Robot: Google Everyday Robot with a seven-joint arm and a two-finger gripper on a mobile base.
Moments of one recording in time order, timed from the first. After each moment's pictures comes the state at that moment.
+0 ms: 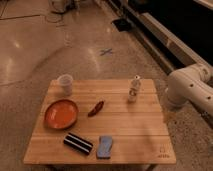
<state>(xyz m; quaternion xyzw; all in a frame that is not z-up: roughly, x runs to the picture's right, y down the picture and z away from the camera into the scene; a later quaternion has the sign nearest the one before) 0.285 0.105 0.684 -0.28 0.02 0.02 0.96</state>
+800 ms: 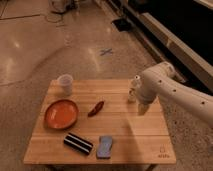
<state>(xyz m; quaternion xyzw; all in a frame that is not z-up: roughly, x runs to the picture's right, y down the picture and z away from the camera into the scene) 0.149 0.080 0.764 -0.26 -0.09 -0.08 0.96</state>
